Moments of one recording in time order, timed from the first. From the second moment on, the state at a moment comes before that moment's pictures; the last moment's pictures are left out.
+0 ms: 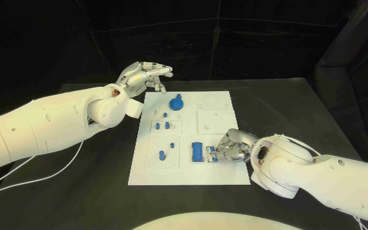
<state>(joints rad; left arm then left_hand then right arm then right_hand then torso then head) 1.23 -0.81 -0.11 1.34 -0.04 -0.03 0.47 1.19 0.03 0.25 -0.13 0.05 0.92 0.19 0.26 0.07 0.93 0.12 0.43 0.06 1.19 0.03 1.05 0.31 0.18 1.26 0.13 0.52 0.42 0.98 -0.89 -0.04 1.86 -1.26 -0.29 -0.59 1.37 0.01 -0.05 0.26 0.46 1.07 0.08 0.17 0.28 1.44 0.01 1.17 1.26 1.46 -0.06 1.45 1.31 0.04 1.46 0.05 1.49 1.31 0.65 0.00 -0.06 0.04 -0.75</state>
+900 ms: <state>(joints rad) 1.23 -0.81 -0.11 1.33 -0.04 -0.03 0.47 1.19 0.03 0.25 -0.13 0.05 0.92 0.19 0.26 0.07 0.93 0.12 0.43 0.06 1.19 0.03 1.05 0.31 0.18 1.26 0.13 0.52 0.42 0.98 -0.87 -0.04 1.84 -1.30 -0.28 -0.60 1.32 -0.02 -0.06 0.28 0.48 1.08 0.09 0.17 0.27 1.45 0.00 1.15 1.28 1.46 -0.06 1.45 1.31 0.04 1.46 0.05 1.49 1.31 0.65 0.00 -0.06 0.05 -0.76</state>
